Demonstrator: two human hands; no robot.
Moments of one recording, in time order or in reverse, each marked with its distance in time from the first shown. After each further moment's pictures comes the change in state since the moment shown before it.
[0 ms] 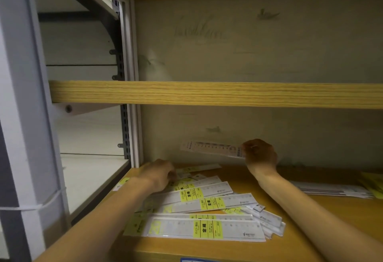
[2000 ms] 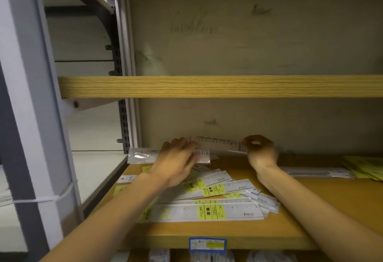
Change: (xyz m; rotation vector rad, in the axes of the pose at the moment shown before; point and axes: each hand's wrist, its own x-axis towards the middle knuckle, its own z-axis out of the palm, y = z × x) left_hand -0.034 0.046 -0.019 0.077 0.432 0.326; right_hand -0.019 -0.002 -0.002 0.193 0.113 0.188
